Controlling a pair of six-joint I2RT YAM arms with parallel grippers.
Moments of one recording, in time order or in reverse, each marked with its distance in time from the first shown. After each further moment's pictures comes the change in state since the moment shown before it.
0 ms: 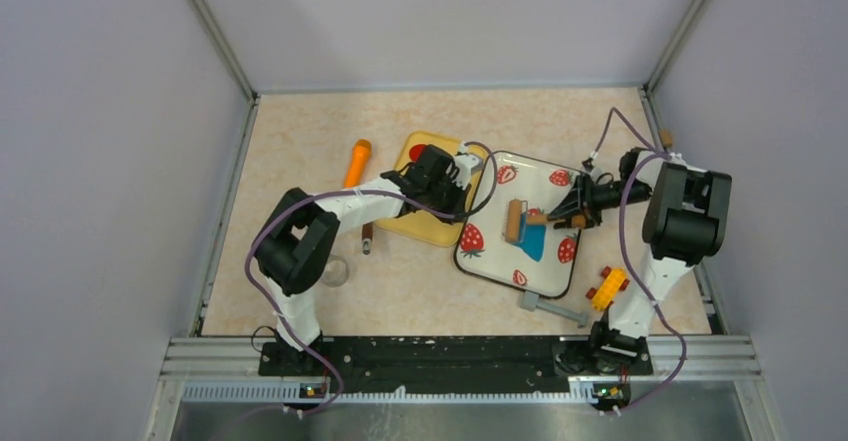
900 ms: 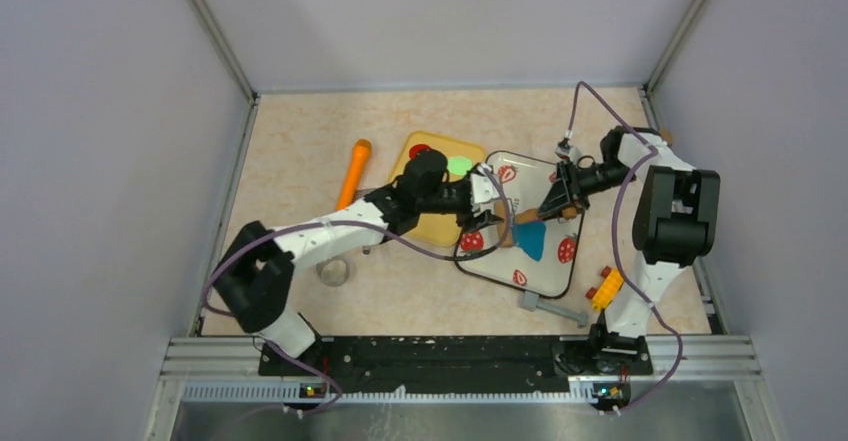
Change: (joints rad) left arm -0.110 -0.331 -0.158 0.358 0.225 0.498; right arm 0.153 -0.034 0.153 -0.207 -0.068 -0.290
